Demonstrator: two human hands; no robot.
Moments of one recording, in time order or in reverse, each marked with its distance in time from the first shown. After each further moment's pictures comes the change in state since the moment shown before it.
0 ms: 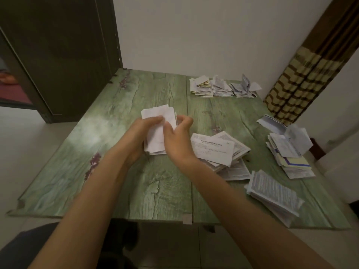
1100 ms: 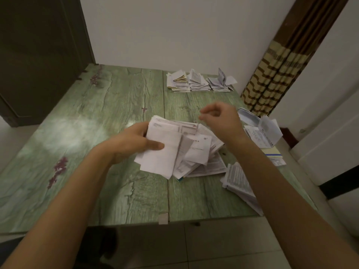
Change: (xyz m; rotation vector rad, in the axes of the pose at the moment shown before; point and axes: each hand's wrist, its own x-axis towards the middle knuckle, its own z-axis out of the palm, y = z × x) left_hand 0.011 -0.014 0.017 0.684 -0.375 0.015; right_hand 0.015 -0.004 -0.140 -0.290 0.125 -0.121
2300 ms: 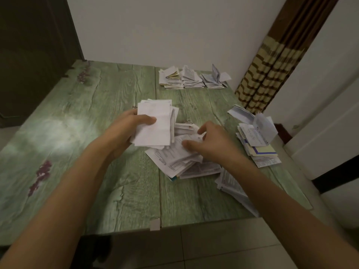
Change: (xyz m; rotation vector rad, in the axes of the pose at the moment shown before) left_hand 0.024 0.010 0.005 -0.427 0.221 -0.027; right_hand -0.024 0.017 0.003 -0.533 -0.192 0.225
